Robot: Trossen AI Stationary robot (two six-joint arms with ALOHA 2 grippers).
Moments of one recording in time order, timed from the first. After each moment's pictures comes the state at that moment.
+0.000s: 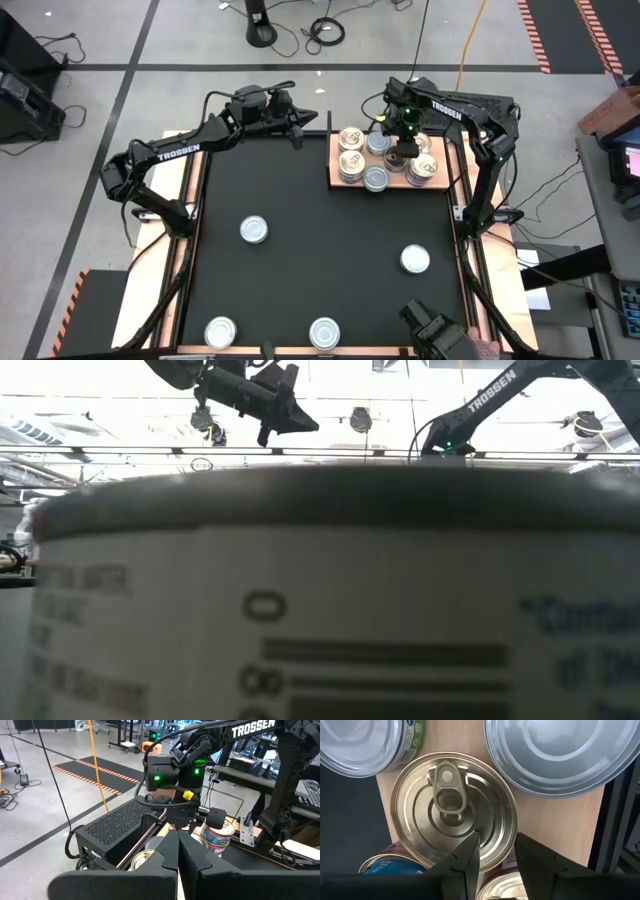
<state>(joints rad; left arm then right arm) 0.57 1.46 1.19 0.09 0.21 -0.11 -0.95 1.91 1.54 -1.27 -0.11 -0.88</state>
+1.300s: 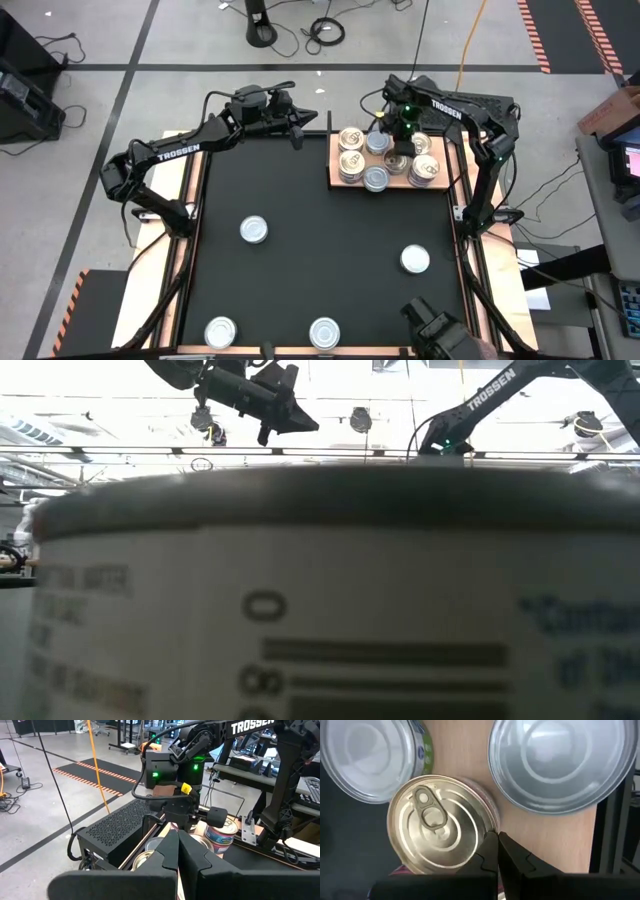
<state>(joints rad) 0.57 1.46 1.19 0.09 0.21 -0.09 -0.95 1.91 1.58 -1.27 -0.19 -0.85</state>
